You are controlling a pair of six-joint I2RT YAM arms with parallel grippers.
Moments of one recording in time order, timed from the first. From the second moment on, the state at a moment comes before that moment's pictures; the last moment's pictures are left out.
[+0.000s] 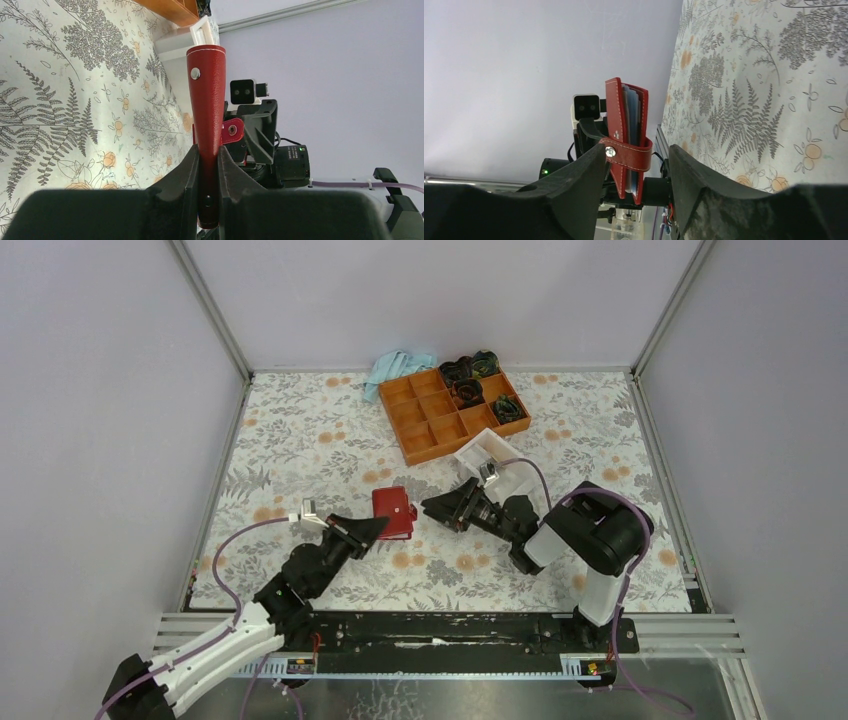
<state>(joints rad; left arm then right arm) -0.79 0.42 0.01 0.33 -0.27 -1.29 0.71 1.82 0.39 1.47 -0.34 1.43</state>
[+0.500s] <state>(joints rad) -0.79 0.53 0.01 0.37 -0.27 -1.29 0.71 1.87 0.37 1.48 -0.33 1.43</state>
